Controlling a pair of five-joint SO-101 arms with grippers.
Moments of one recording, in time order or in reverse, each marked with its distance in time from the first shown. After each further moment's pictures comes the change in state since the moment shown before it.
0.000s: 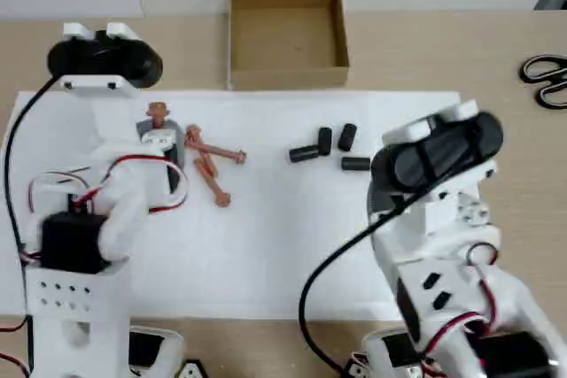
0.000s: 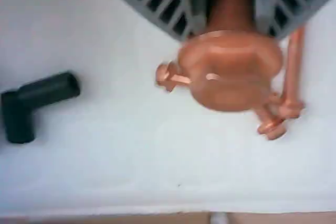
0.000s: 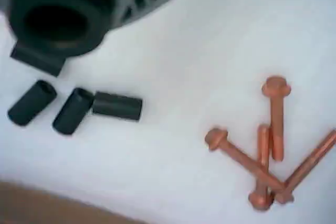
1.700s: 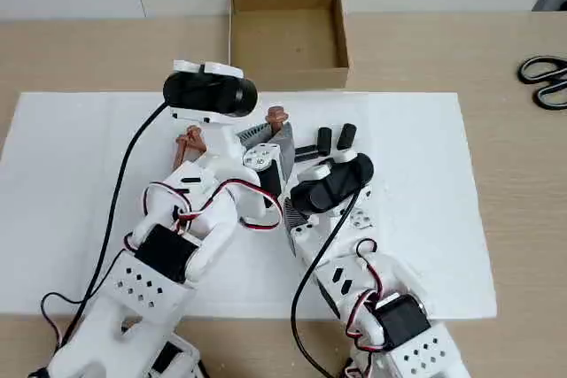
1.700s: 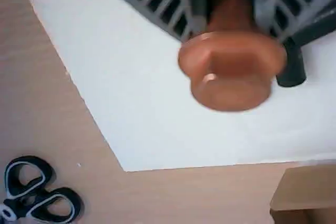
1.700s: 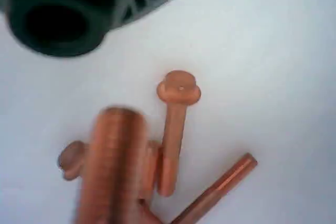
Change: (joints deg) left arm 23.2 -1.8 25.2 -38.9 15.7; right arm -18.0 -15.6 59.3 -44.4 -12.1
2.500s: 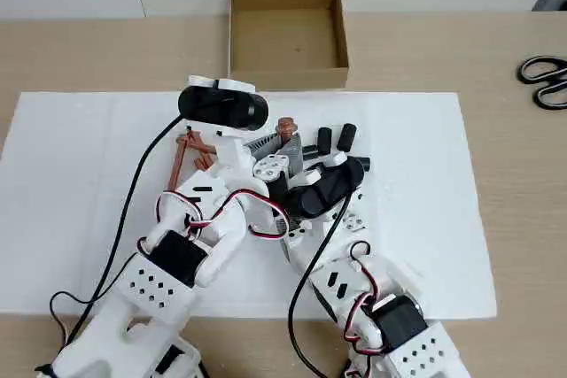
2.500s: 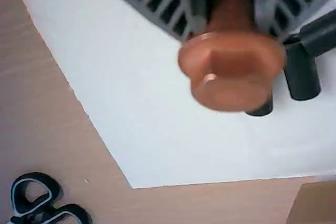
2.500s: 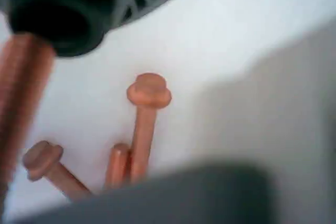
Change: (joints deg) left arm 2.0 0.0 6.7 -6.6 0.0; right arm -2.9 0.0 0.1 -0.2 -0.2
